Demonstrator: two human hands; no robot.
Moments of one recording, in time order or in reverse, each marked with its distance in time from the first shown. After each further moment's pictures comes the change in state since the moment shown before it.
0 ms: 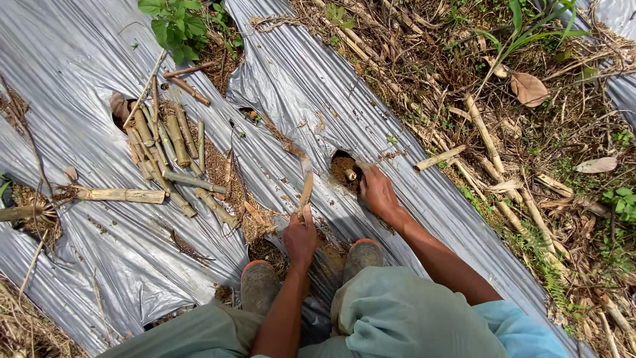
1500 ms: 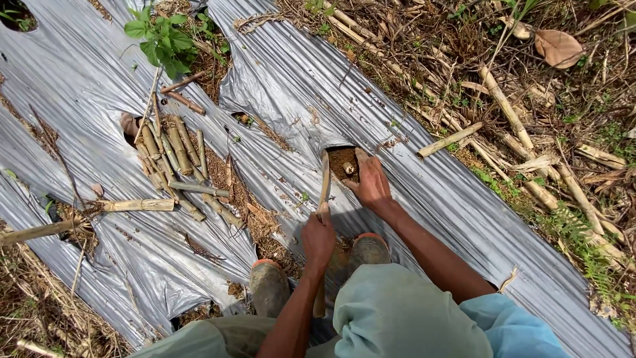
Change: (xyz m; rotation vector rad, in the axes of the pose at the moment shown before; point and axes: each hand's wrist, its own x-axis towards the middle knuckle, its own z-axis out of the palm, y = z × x) left_hand -0.034 0.064 0.009 0.089 -0.175 0.026; right_hand 0.003 0.016 0.024 0.139 -0.054 0.133
